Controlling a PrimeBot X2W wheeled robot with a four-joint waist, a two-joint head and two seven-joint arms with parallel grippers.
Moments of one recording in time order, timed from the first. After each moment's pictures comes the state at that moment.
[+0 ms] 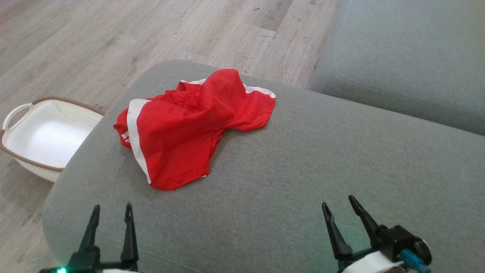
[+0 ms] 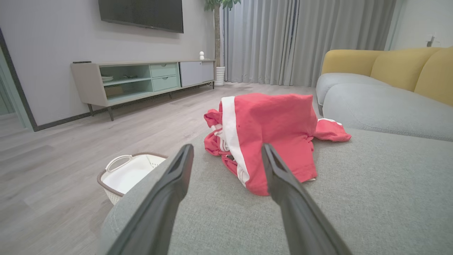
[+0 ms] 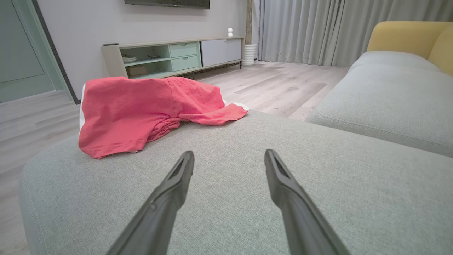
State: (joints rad) left arm 0.13 0.07 0.00 0.22 -0.05 -0.03 -0.25; right arm 0.09 -0.04 0.22 0.30 0.10 0.13 -0.25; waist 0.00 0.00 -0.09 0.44
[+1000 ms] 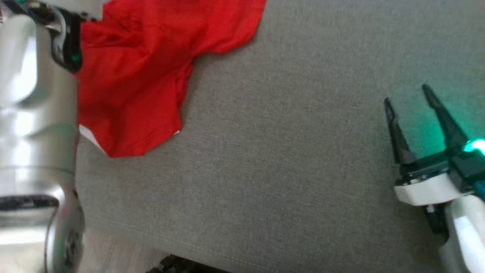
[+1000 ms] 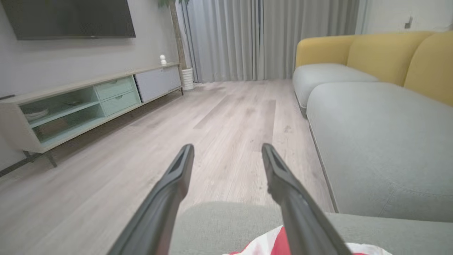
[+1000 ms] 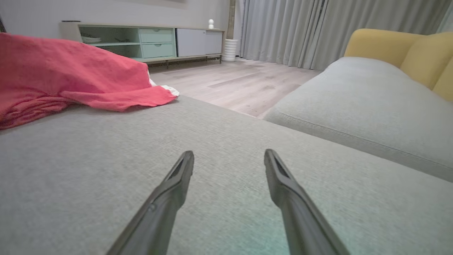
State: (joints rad) left arm -1.11 0.14 -0.01 0.78 -0.19 -0.12 -0.08; right arm -0.16 -0.24 0.09 0.05 -0.04 0.13 -0.25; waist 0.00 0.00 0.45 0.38
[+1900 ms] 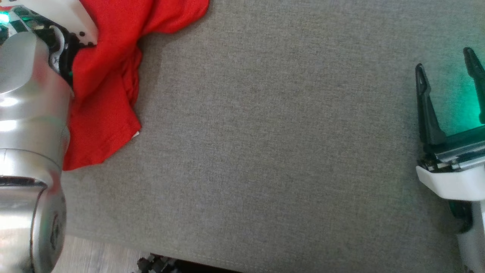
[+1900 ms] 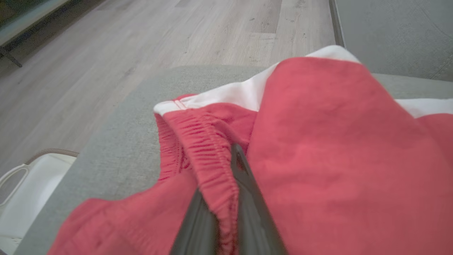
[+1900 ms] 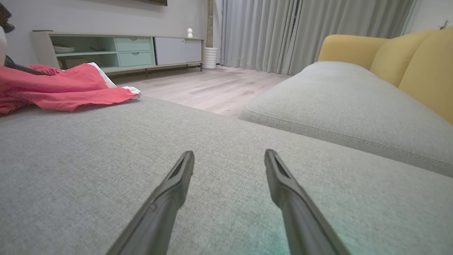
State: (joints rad) left arm -1.27 0.18 -0.14 1.26 -0.32 -0.13 -0.02; right arm -0.18 -0.28 0.02 -0.14 -0.03 0.13 -0.27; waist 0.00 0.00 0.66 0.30
